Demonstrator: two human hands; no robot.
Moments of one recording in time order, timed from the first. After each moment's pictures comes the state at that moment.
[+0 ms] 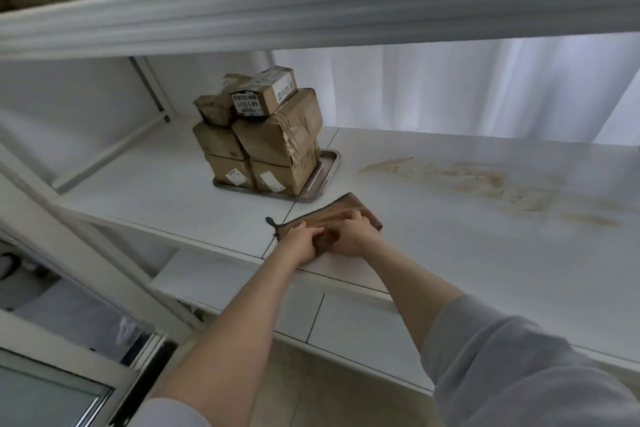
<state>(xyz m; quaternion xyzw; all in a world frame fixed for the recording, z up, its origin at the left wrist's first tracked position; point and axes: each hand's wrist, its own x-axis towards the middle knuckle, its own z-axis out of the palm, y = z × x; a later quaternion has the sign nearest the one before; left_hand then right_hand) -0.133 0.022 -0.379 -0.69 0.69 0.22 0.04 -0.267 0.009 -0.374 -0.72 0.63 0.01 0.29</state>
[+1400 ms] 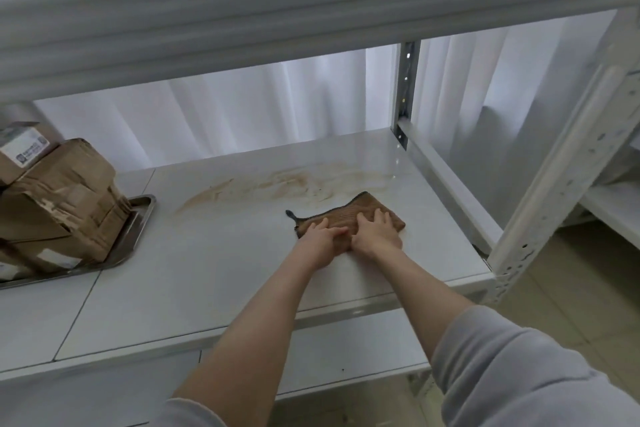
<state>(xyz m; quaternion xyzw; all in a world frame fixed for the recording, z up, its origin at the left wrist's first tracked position) -0.457 0.048 -0.385 -0.44 0.87 0.19 0.11 -0.572 0.101 -0.386 -0.46 0.85 -0.09 0.24</state>
